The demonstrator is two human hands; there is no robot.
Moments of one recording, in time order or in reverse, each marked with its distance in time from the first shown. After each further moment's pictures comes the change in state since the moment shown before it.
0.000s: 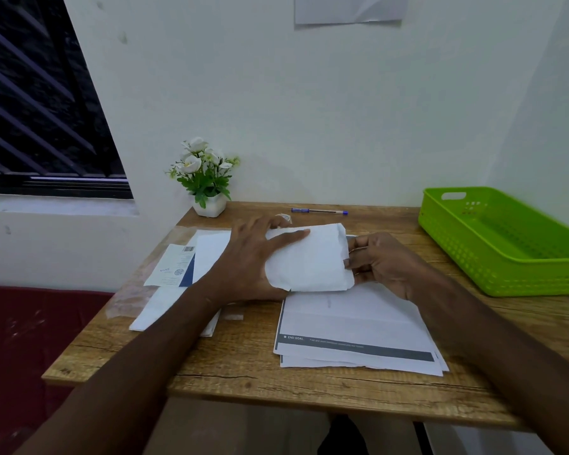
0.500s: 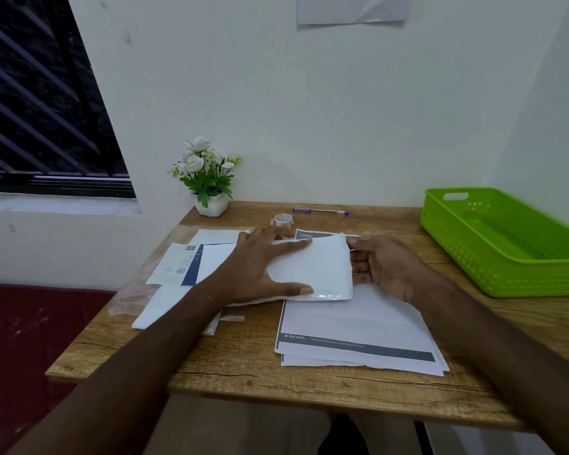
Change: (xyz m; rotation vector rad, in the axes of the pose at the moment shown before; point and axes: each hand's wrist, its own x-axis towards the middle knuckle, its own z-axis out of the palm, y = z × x) left_hand 0.000 0.006 0.001 -0.154 -0.177 -0.134; right_hand 0.004 0.002 0.002 0.225 -0.012 0.048
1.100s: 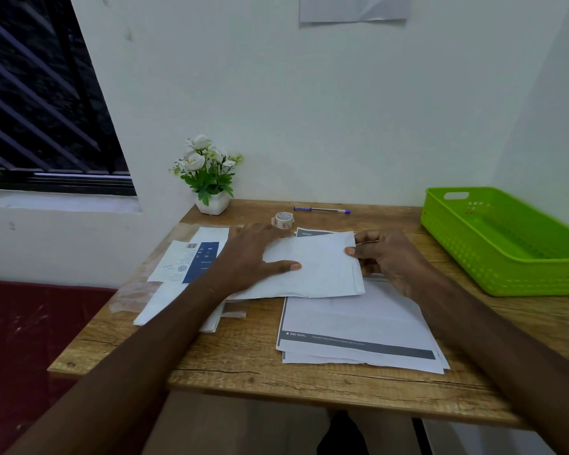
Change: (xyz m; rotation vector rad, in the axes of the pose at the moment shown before) left_hand 0.010 -0.017 0.004 0.003 0.042 -0.183; right_hand 0.009 0.007 -0.013 -0.190 0.122 -0.189
